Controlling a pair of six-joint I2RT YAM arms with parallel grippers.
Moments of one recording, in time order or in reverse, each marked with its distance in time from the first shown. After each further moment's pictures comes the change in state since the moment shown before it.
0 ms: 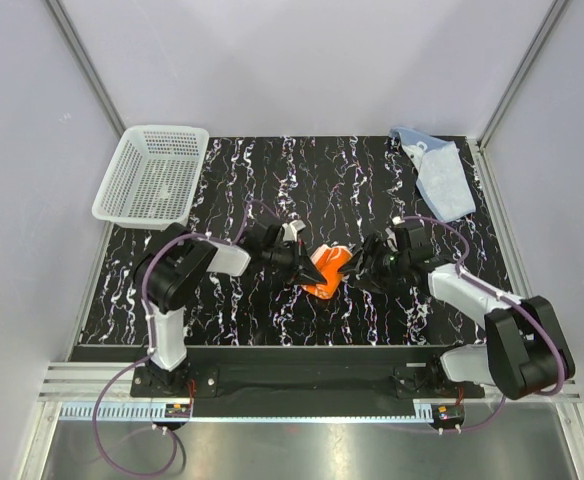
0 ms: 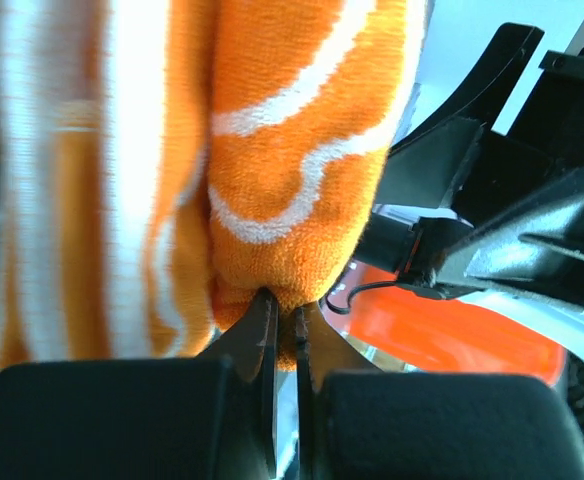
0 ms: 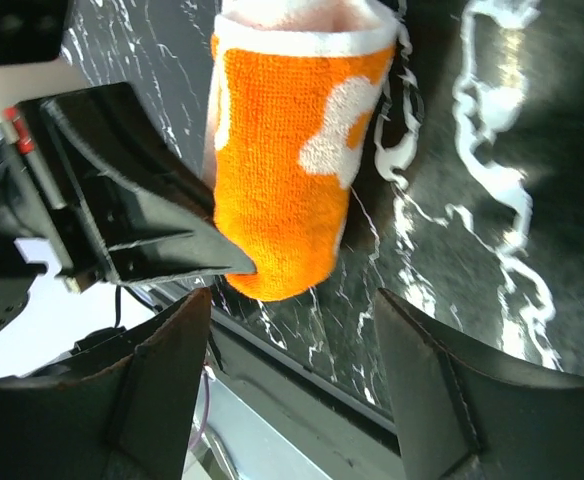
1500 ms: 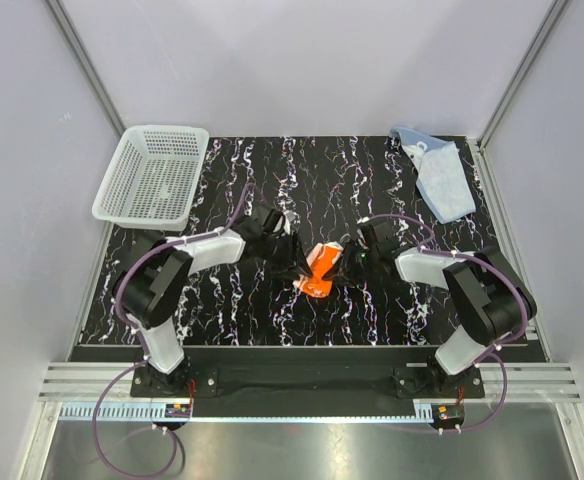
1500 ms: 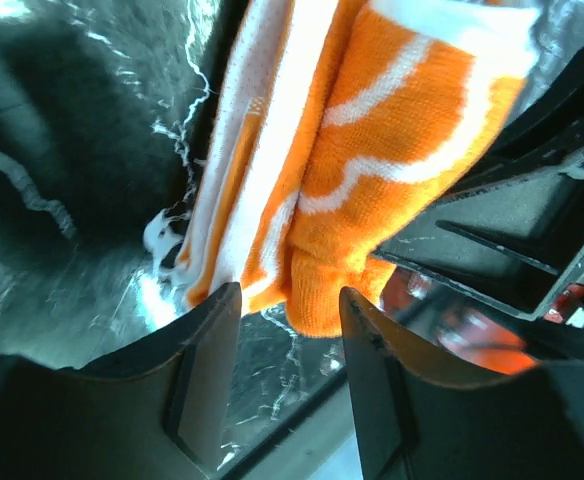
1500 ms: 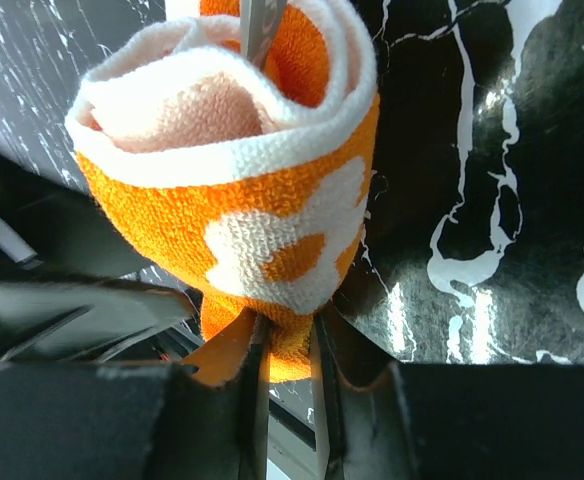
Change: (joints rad) left arm 0.024 -0.115 0.145 -0.563 -0.296 0.299; right arm 0.154 0.348 0.122 0.163 0.055 0.039
